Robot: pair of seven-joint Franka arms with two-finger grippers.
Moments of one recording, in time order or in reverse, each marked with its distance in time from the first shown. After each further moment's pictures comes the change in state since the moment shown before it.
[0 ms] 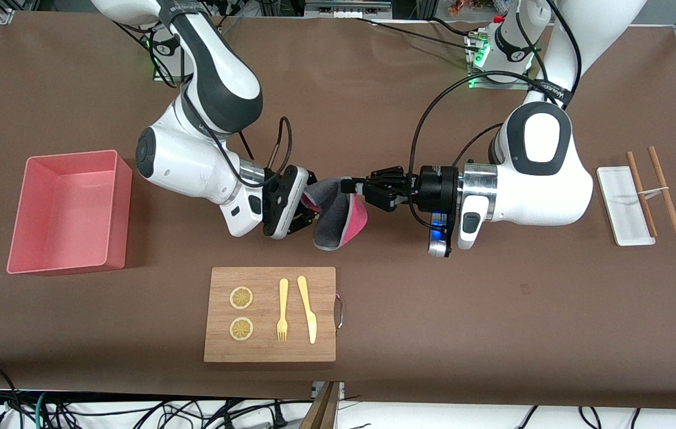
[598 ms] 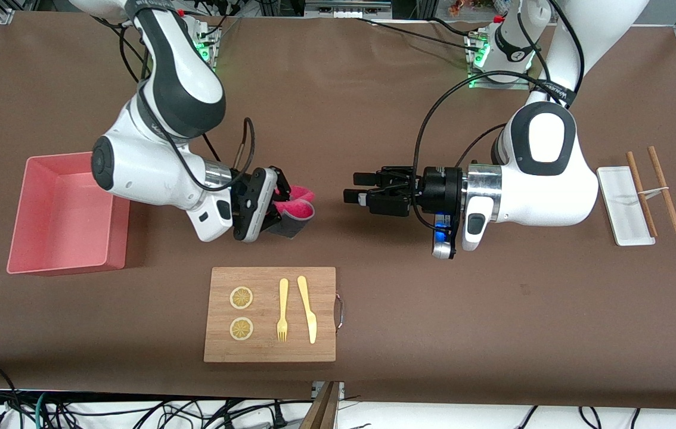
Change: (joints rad) left arm 0.008 -0.001 0.002 0.011 0.000 0.000 -0.005; right arm -0.002 -0.048 -0.130 0.021 -0.054 -0.275 0.000
